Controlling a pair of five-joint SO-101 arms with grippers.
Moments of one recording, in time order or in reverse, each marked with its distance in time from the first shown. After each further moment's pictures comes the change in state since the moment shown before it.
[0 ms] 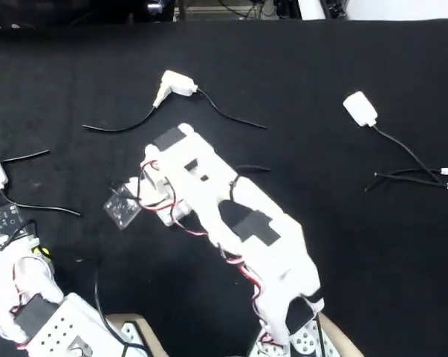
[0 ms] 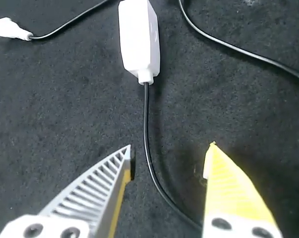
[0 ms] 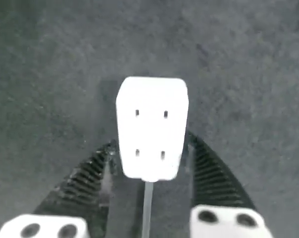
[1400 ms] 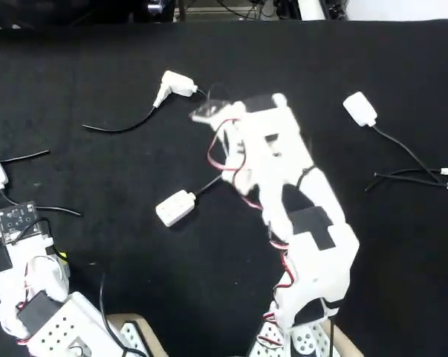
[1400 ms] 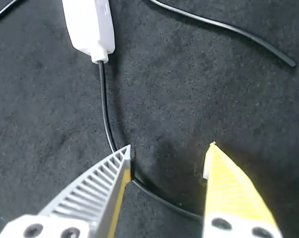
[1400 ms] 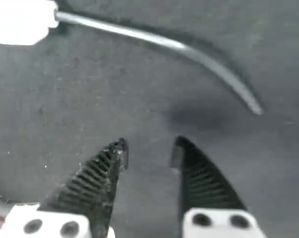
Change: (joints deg) left arm 5.0 0.0 -0.2 7.6 0.0; right arm 23.1 -11.8 8.4 10.1 -61.3
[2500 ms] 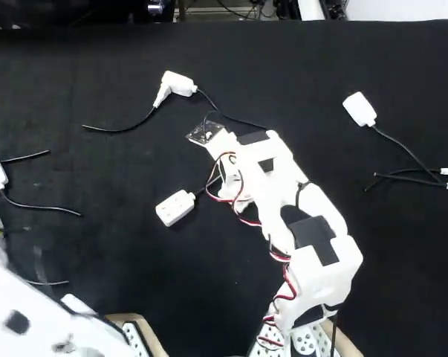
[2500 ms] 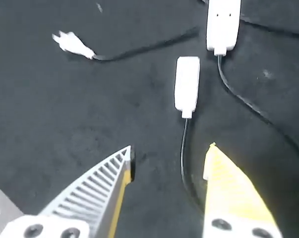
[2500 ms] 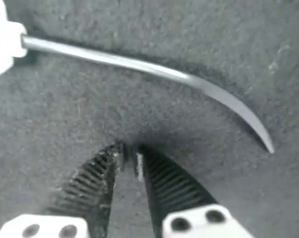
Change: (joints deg) left arm -9.8 46.2 -48.4 1.9 5.5; right arm -2.5 -4.0 21.7 -26.0 -0.3
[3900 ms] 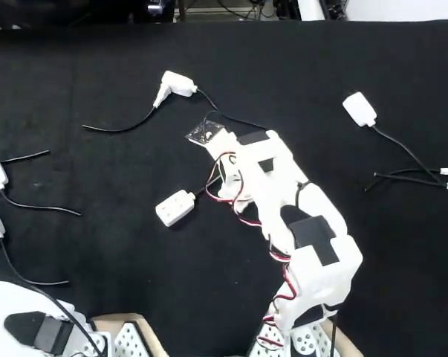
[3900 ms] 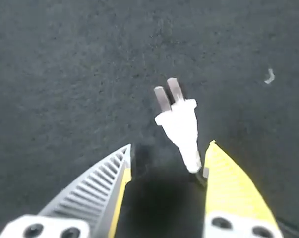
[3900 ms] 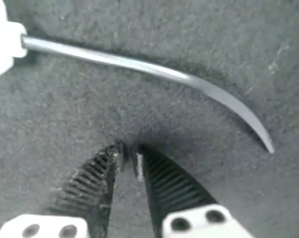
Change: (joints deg) left arm -14.9 108.1 -94.1 -0.7 28.7; right arm 0.0 0.0 0.0 0.0 0.0
